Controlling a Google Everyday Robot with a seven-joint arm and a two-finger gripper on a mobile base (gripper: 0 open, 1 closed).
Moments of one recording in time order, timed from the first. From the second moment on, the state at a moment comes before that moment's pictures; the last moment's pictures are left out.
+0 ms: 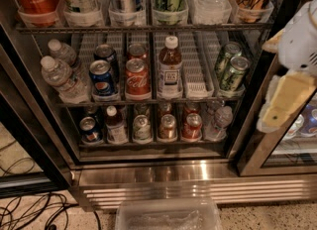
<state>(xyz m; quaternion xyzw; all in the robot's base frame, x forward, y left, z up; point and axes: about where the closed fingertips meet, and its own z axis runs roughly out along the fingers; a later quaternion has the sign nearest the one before) 0.442 -0.207 0.963 -0.59 0.79 -0.04 0.18</state>
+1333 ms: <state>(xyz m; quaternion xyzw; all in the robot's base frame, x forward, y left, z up) 0.487 -0.107 0.855 -0.52 0.79 0.03 0.32</state>
